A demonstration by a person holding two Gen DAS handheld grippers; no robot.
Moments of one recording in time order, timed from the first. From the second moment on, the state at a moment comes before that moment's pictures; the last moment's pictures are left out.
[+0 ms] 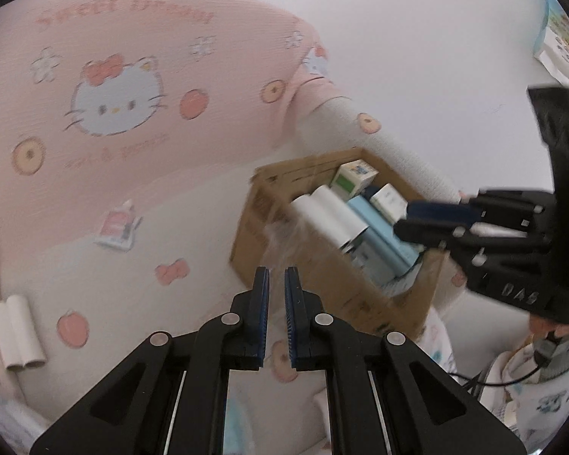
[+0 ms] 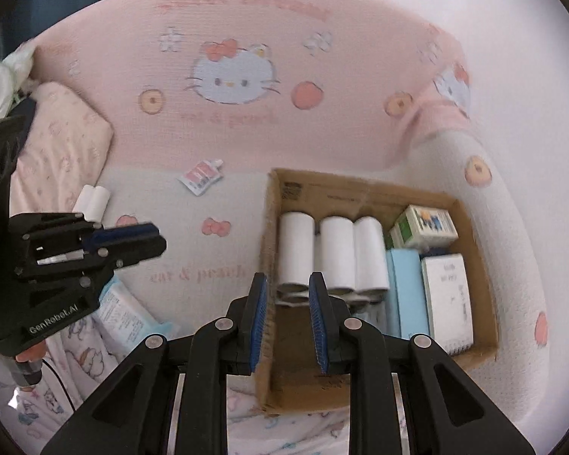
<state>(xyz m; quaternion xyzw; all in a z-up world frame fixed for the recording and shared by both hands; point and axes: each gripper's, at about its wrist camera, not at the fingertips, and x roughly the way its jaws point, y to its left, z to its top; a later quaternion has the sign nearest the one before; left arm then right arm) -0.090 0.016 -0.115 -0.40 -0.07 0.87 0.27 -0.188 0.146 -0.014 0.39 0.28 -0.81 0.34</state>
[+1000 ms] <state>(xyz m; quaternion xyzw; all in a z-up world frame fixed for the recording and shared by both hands) -0.138 -0.223 -0.196 -0.46 -0.25 0.85 0.03 -0.142 -0.027 -0.107 0.37 0.23 -0.73 0.52</state>
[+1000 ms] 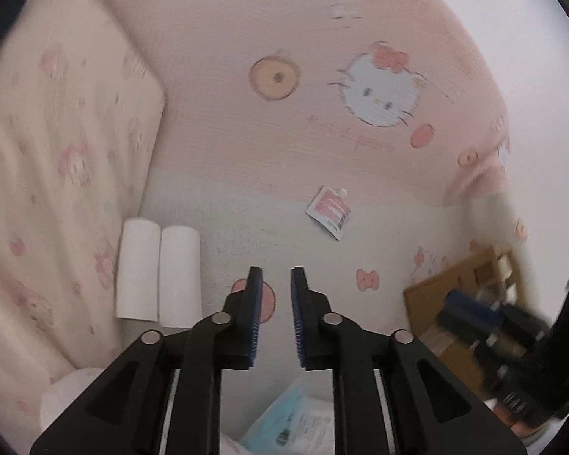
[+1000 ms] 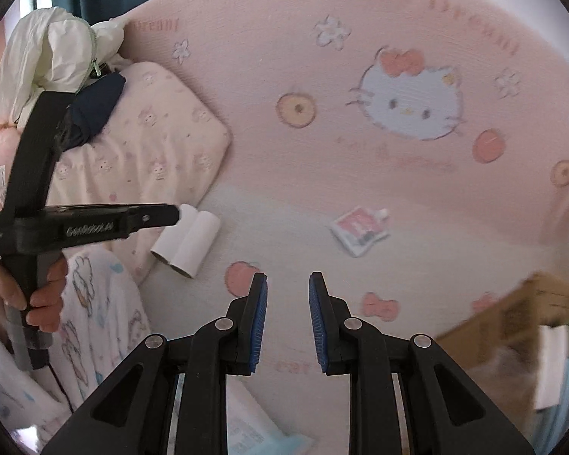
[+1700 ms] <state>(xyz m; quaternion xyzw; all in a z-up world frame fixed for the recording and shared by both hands) -0.153 -0.274 -0.285 -0.54 -0.36 0.76 -0.05 -0.135 -0.132 -0.218 0.51 0.21 -0.64 0.53</state>
